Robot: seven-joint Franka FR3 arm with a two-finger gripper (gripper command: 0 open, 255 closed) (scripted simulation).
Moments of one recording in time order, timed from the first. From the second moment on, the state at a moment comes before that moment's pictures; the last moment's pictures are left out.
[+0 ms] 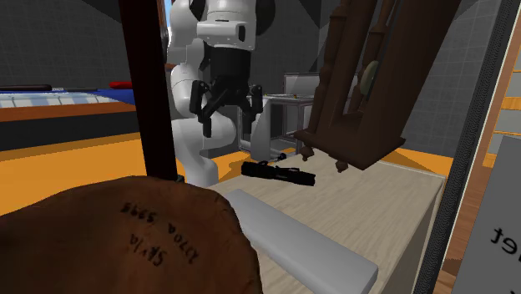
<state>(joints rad) 0.00 -0.78 0.03 -2.44 -0.05 1.63 -0.13</state>
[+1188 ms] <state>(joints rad) 0.15 -0.45 -0.03 -2.34 -0.01 1.90 -0.52</state>
